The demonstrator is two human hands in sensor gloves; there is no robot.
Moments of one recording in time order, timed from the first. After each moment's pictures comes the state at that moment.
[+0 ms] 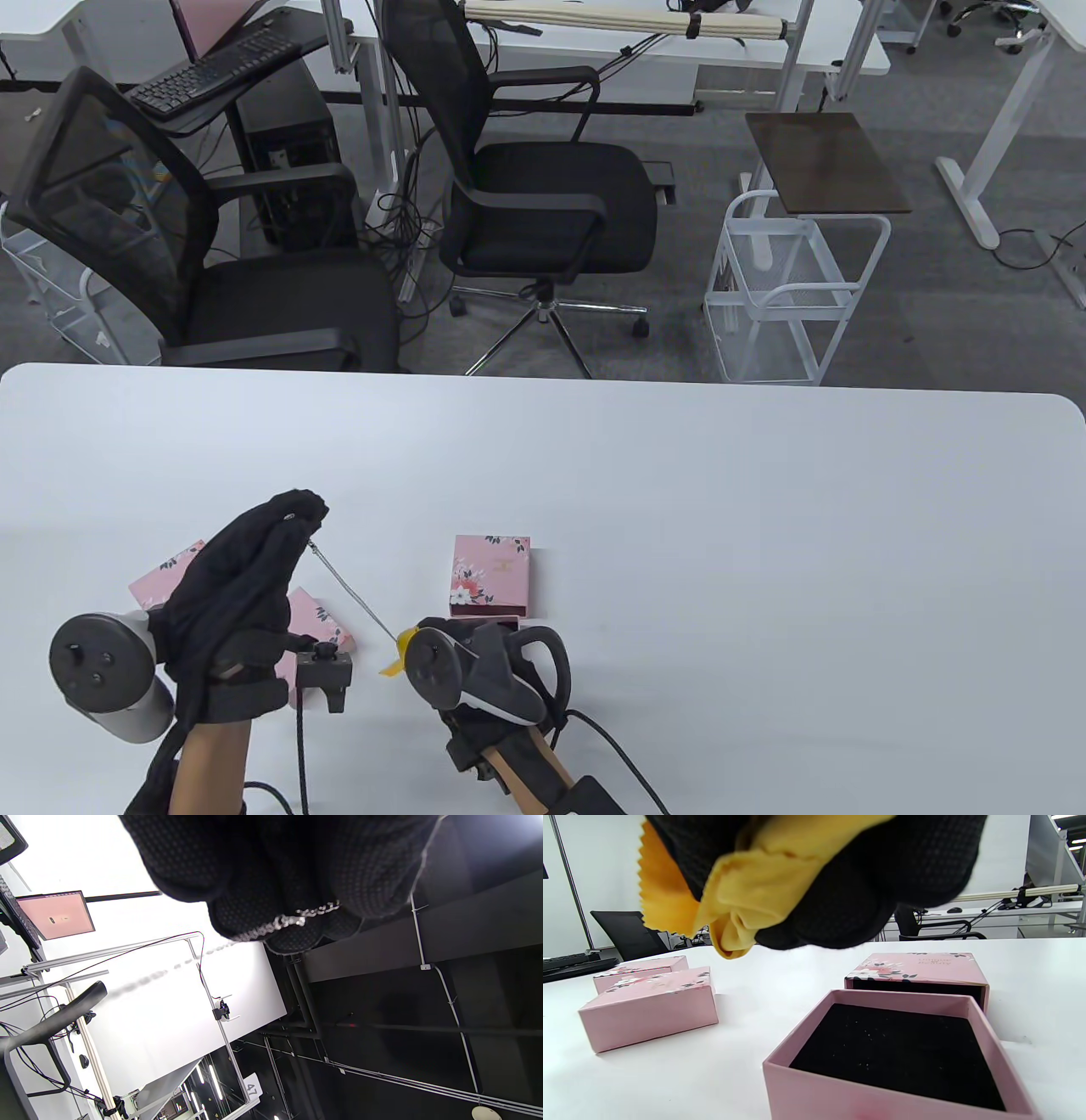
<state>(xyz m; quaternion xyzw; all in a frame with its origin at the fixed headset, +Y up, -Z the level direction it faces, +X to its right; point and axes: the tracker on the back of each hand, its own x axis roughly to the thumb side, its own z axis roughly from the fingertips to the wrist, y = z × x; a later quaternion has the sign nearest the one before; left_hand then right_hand) -0.284 -0.568 -0.256 0.32 -0.08 0.58 0.75 -0.065 -0.697 -0.292 0.22 -0.01 0.97 0.09</state>
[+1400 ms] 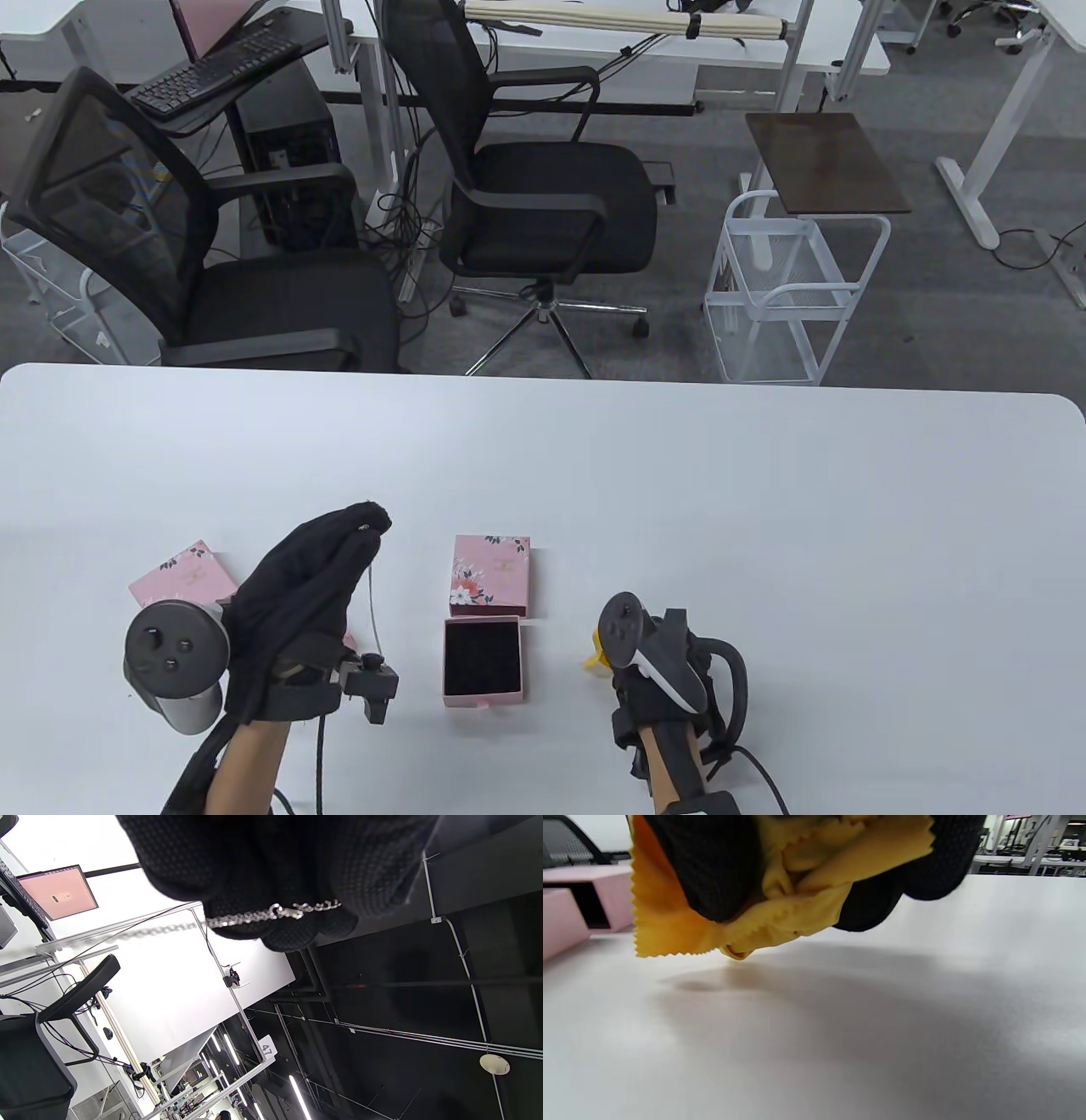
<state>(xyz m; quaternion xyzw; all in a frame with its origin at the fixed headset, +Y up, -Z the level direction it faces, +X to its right) -0.245 -0.580 -0.265 0.27 -0.11 0.54 0.79 0.099 -0.741 -0.323 -0.03 0.10 0.99 0.01</state>
